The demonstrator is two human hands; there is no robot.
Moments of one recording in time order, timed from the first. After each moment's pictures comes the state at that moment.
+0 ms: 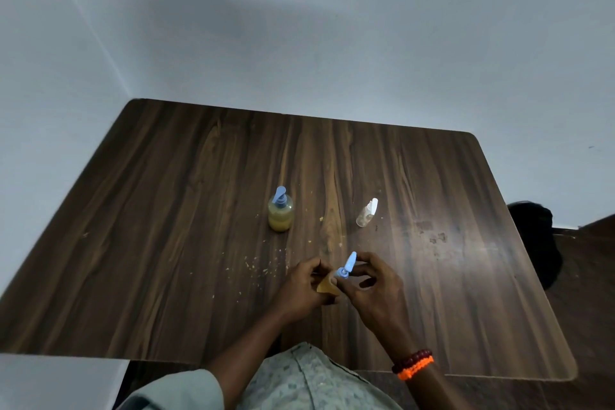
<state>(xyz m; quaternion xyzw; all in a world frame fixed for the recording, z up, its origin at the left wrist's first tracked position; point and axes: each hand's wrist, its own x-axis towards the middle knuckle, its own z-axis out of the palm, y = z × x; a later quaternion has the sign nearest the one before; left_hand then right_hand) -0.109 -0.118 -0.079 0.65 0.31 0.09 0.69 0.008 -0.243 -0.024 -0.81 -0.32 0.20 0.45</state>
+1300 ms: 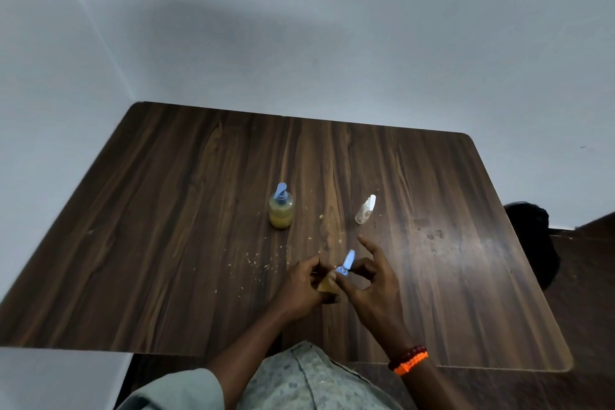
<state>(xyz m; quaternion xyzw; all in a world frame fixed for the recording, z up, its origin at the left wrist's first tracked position) -0.120 -0.130 -0.073 0.64 0.31 0.10 0.70 -0.004 -0.252 -0.030 -0.78 -0.32 0.20 0.51</state>
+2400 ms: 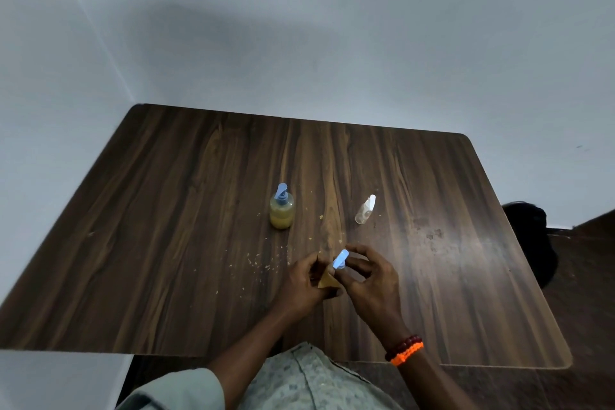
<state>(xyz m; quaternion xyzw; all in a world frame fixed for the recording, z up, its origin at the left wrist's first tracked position) -0.123 -0.130 -0.072 0.68 0.30 0.14 0.65 -0.006 -0.244 -0.023 -0.80 -0.29 0.21 0.49</state>
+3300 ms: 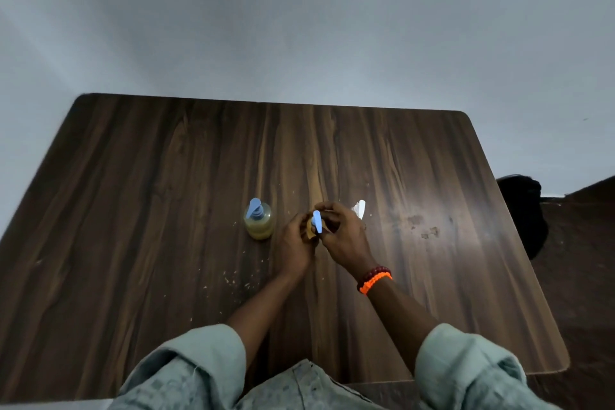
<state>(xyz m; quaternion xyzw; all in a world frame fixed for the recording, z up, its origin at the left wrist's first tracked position) -0.015 -0.060 -0.098 0.72 0.42 0.20 0.51 0.090 -0.133 -0.050 -0.81 -0.34 0.25 0.41</state>
